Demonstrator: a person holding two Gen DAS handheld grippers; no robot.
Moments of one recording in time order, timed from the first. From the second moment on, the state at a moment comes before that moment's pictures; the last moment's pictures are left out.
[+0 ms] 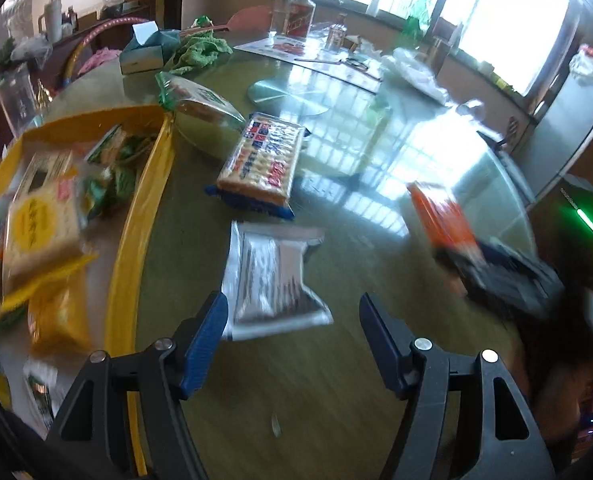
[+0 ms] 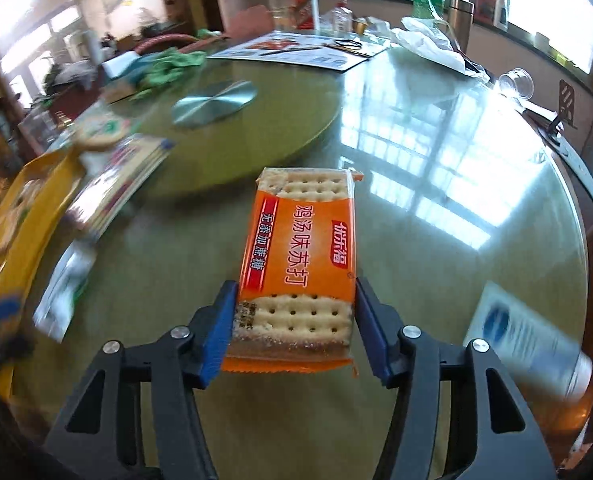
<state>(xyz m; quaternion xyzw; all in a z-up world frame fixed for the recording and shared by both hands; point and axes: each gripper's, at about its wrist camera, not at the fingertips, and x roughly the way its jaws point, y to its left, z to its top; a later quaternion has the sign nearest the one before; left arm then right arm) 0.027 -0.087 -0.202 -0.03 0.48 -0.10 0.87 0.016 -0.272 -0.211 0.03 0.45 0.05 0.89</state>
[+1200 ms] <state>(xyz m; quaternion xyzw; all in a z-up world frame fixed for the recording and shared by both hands) -0.069 0.024 -0.131 -0.17 0.36 -0.14 0.91 -0.066 -0.179 -0.158 0.06 0.38 0.25 0.89</state>
